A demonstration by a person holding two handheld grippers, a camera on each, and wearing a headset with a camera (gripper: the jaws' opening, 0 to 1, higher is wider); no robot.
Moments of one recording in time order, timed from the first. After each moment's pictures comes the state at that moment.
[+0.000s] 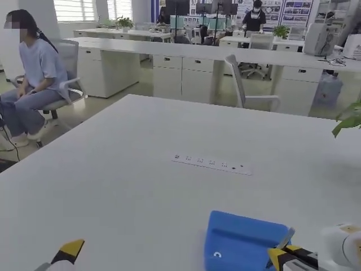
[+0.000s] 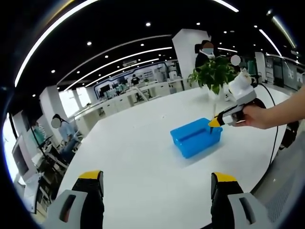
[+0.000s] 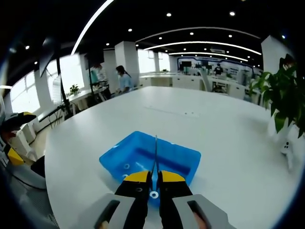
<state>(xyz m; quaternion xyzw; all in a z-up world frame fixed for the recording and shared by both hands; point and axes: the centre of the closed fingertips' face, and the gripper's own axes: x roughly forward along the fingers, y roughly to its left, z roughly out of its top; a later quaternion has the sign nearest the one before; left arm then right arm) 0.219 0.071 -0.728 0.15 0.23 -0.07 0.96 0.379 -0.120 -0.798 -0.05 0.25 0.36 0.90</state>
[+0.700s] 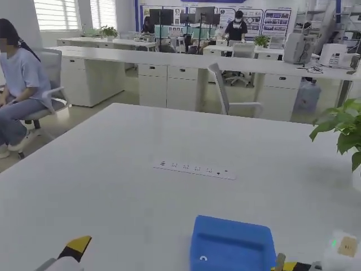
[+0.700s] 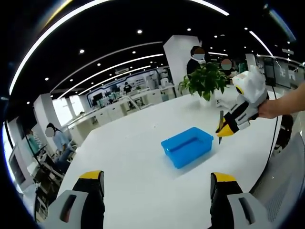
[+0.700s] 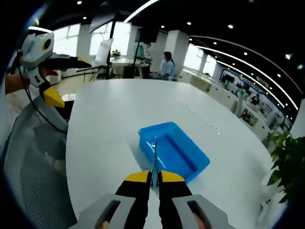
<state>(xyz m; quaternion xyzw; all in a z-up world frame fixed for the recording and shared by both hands) 0.226 0.045 -0.711 0.16 0.20 -0.10 0.96 0.296 -0.131 -0.790 -0.30 0.24 0.49 0.78</state>
